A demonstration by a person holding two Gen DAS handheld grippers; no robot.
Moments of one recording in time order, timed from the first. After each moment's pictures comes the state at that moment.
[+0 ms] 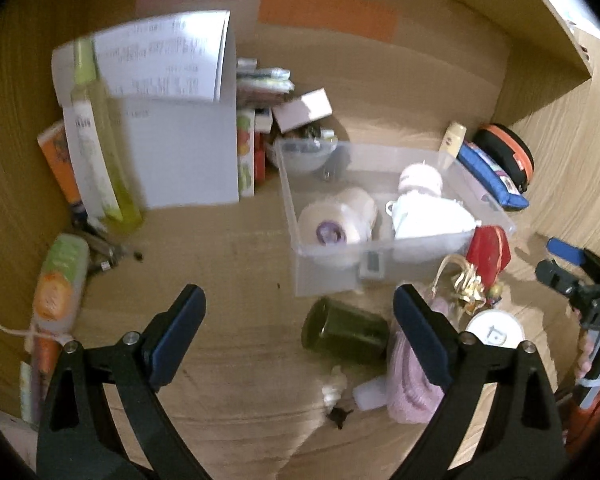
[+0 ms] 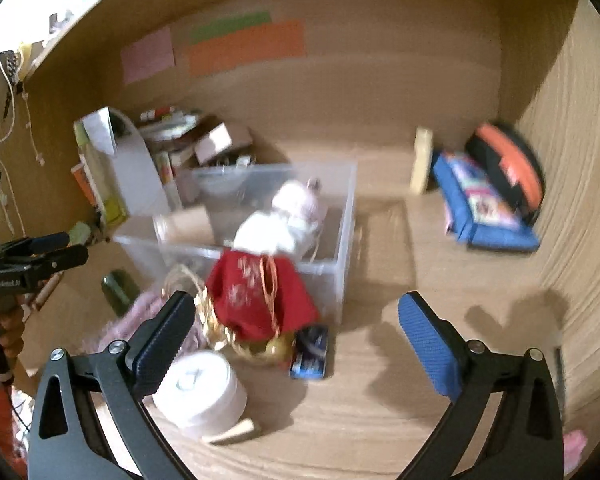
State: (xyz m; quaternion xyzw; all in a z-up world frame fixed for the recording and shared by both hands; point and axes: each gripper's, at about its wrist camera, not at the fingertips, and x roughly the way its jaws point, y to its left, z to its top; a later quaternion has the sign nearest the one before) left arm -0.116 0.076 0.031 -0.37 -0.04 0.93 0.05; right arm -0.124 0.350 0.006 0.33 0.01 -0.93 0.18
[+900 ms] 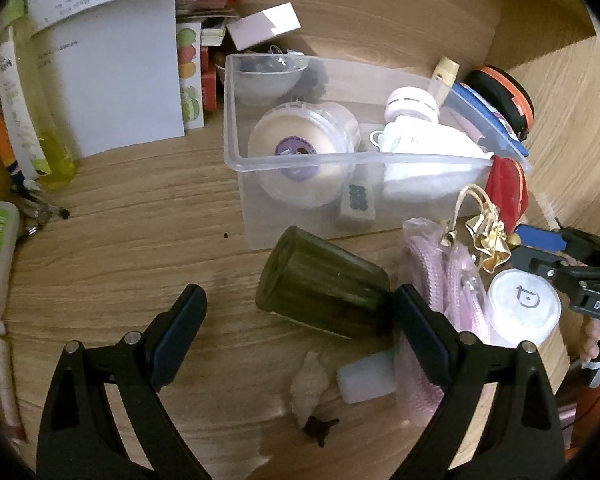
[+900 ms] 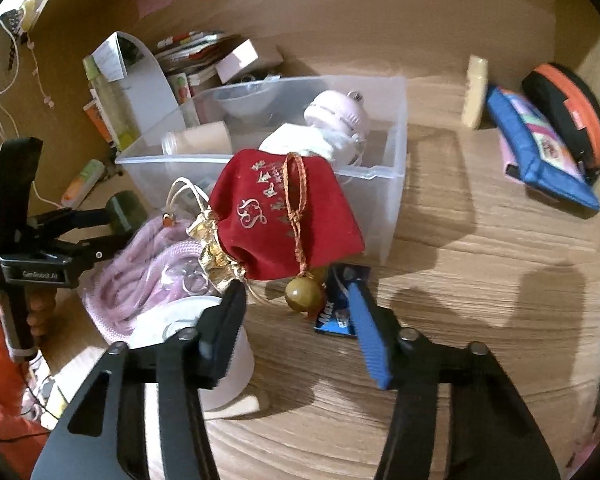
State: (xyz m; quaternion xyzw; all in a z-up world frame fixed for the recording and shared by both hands) left arm -0.145 0.103 -0.020 -0.44 -0.04 0.89 0.10; right arm -0.143 0.336 -0.041 0.42 0.03 -0.87 0.25
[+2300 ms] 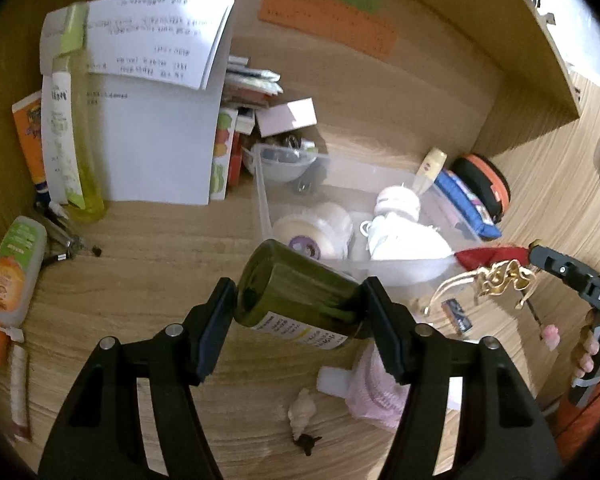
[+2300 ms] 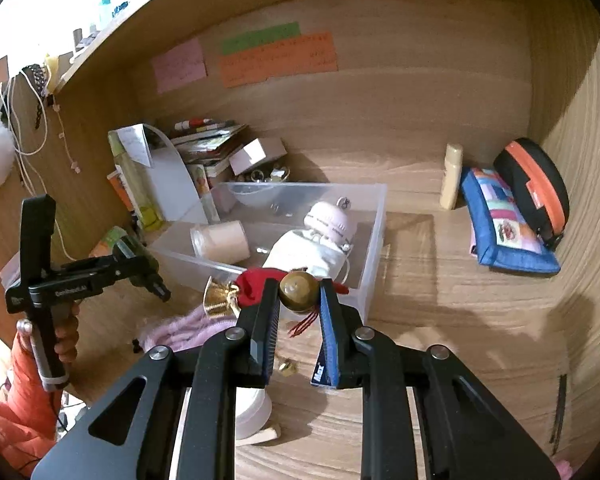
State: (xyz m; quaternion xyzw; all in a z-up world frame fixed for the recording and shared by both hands) left arm -0.131 0.070 0.032 -0.34 -0.12 0.93 0.10; right arm -0.126 0.353 0.045 0.32 0.00 -0.92 0.25
